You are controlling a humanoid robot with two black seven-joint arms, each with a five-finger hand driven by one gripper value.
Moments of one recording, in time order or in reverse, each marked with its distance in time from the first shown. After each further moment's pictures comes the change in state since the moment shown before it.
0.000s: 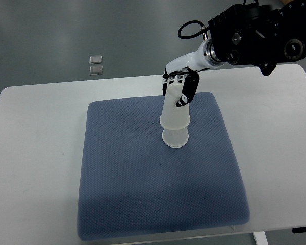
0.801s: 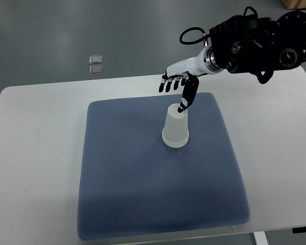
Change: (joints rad) left arm 0.001 0.000 0.000 0.000 0.000 0.000 0.000; right arm -0.046 -0.012 0.017 -0.018 0.011 -0.059 0.004
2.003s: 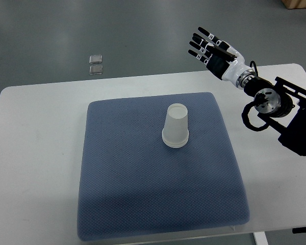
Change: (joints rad) left arm 0.001 0.000 0.002 -0.002 0.000 0.000 0.000; right arm -1.160 -0.064 1.476 -0.469 0.479 0.034 0.184
